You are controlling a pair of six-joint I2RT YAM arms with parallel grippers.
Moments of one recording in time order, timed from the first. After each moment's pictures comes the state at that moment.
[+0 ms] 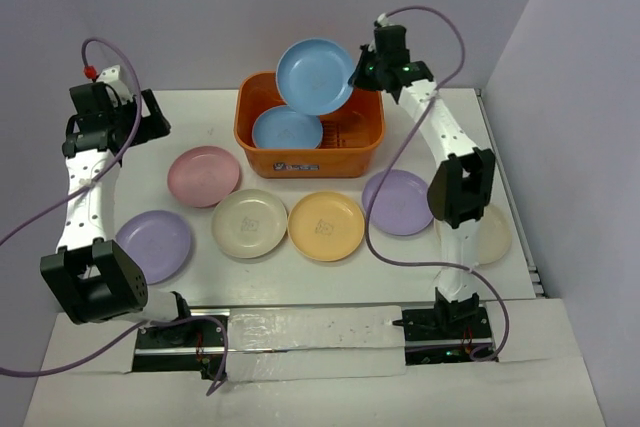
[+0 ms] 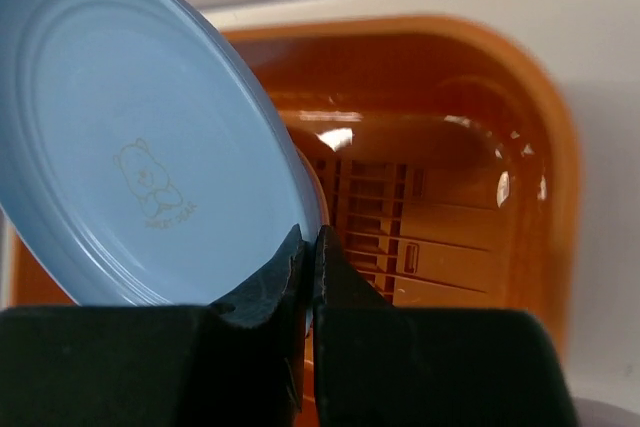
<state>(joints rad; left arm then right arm) 0.23 1.42 1.36 -0.53 0.18 -0.11 0.29 2.10 2.14 -0.59 -0.09 0.46</state>
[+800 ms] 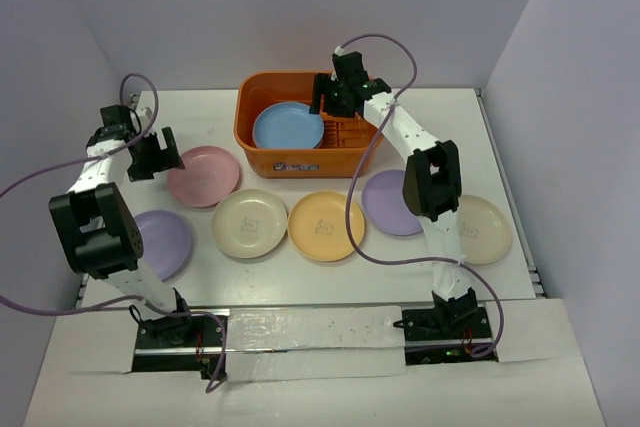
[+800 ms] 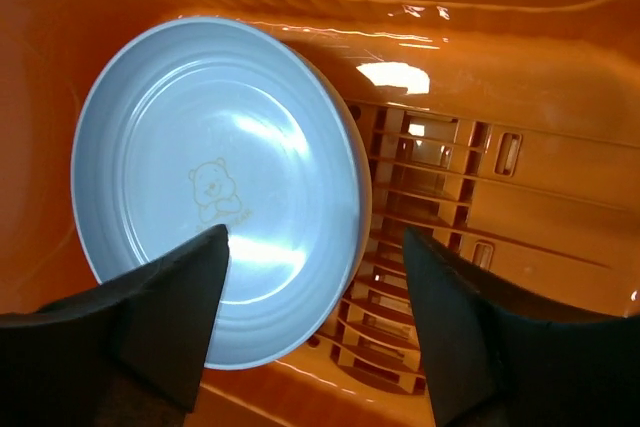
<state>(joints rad) 0.26 1.69 1.28 -0.59 0.21 -0.04 0.41 2.30 2.16 -0.59 -0.08 0.43</state>
